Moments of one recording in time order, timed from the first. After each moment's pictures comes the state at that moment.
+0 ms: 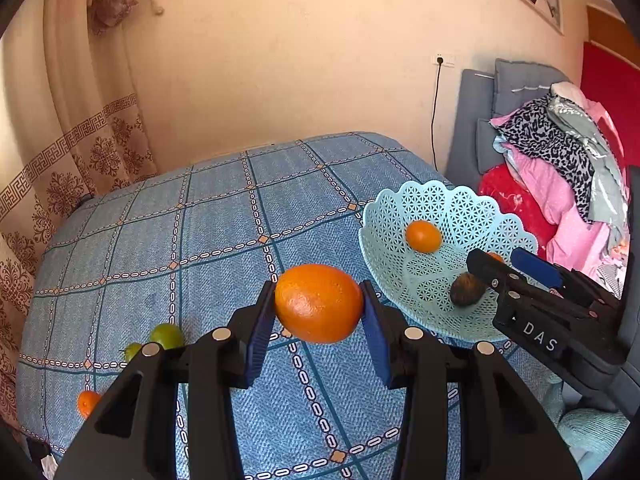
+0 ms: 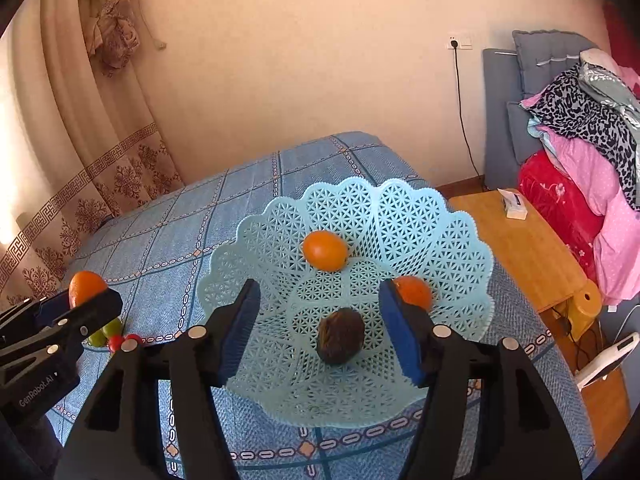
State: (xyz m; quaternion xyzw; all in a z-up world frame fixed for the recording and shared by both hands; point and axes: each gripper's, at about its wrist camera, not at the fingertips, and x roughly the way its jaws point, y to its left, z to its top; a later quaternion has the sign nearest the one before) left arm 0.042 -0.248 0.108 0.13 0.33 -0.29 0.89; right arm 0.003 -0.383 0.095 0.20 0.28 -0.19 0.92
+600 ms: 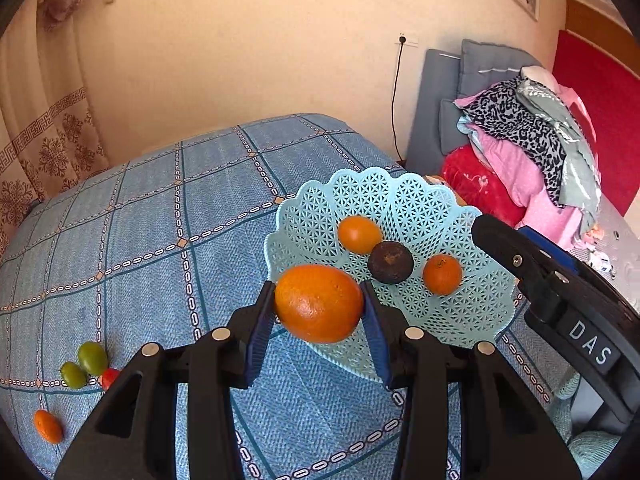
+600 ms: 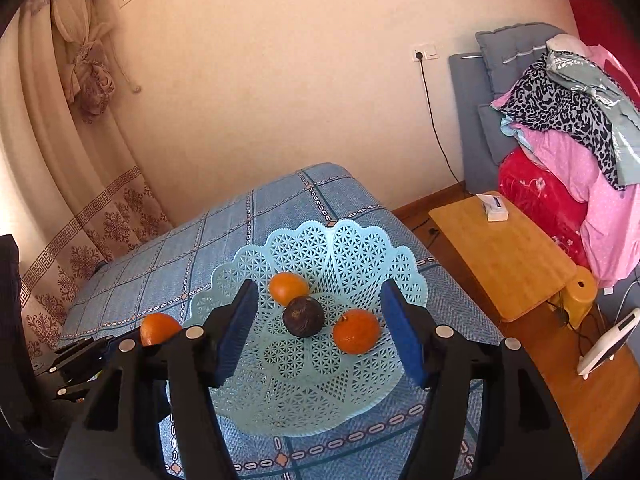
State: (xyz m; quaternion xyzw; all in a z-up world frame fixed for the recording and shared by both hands) left arm 0.047 -0.315 0.091 0.14 0.36 -0.35 0.85; right arm -0.024 -0.411 0.114 0.24 0.23 -0.22 0.92
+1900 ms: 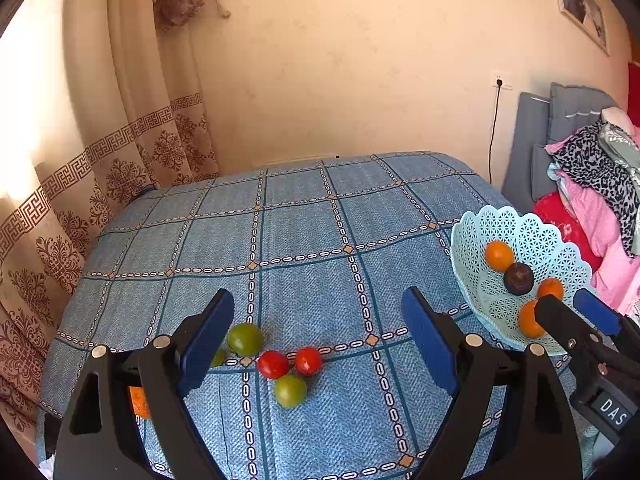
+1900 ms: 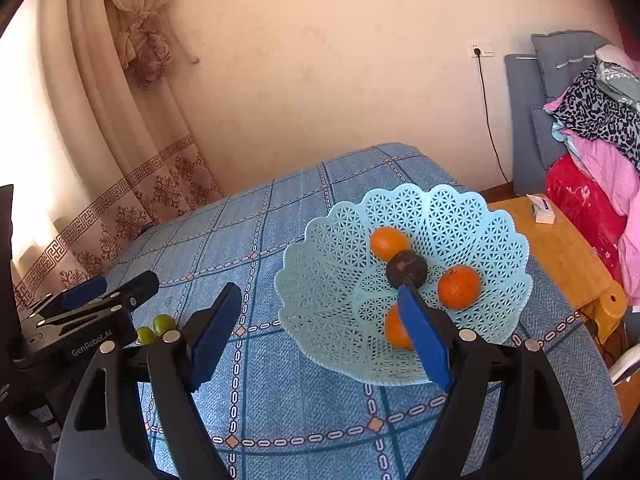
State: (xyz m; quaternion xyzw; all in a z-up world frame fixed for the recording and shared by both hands) left arm 0.057 -0.191 0.116 0.11 0.30 -0.18 0.93; right arm -0.003 -0.331 0.104 0.20 0.26 -0.12 0.94
